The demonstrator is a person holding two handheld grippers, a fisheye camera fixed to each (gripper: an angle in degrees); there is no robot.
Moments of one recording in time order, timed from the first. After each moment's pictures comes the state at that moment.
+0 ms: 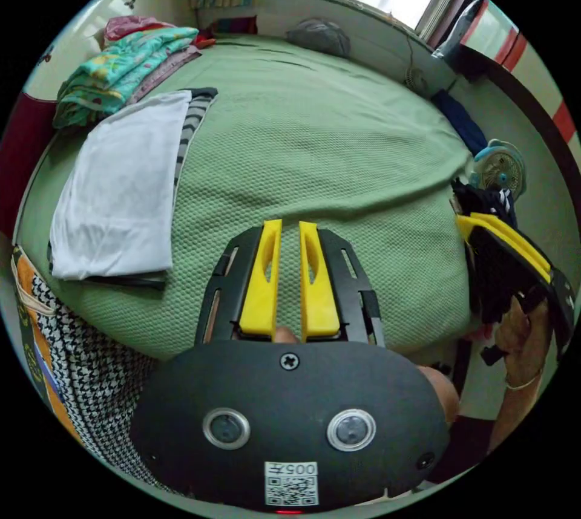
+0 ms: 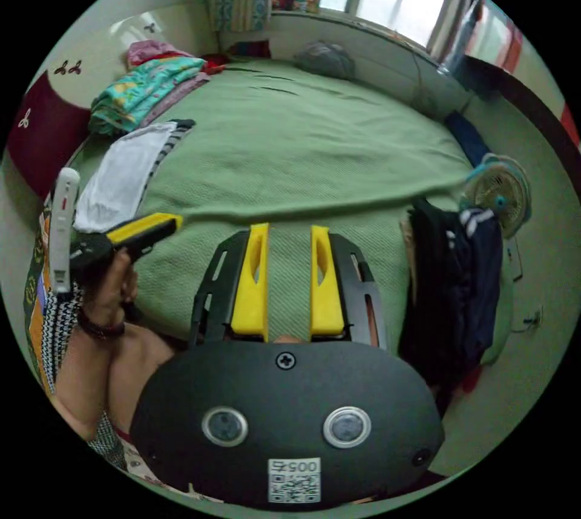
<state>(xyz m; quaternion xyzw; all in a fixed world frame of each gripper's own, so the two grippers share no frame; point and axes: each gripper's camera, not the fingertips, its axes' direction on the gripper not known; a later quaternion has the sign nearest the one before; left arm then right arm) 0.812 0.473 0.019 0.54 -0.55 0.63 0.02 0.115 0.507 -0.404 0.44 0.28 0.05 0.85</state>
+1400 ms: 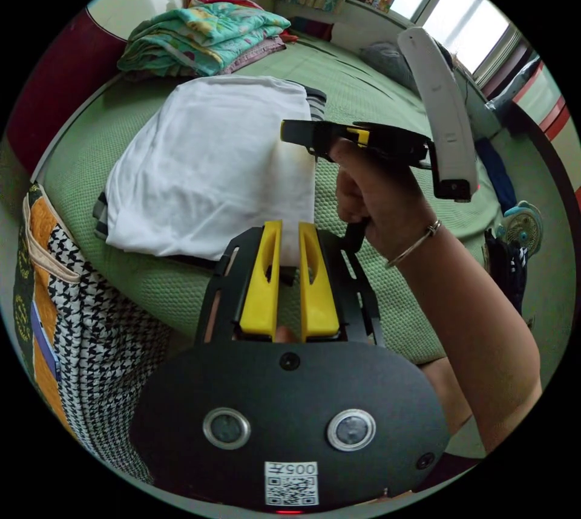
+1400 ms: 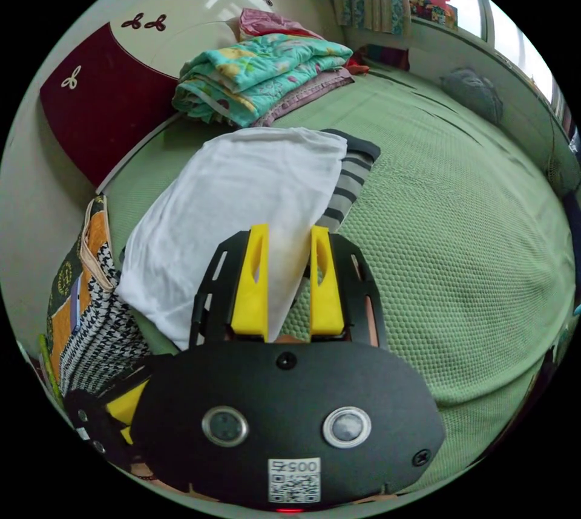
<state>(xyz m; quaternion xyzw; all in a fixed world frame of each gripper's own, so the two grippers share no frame) 0.928 0.691 -0.171 0.62 -0.50 0.60 0.08 -0.086 0.139 -0.341 0.42 0.17 -0.13 0.88</state>
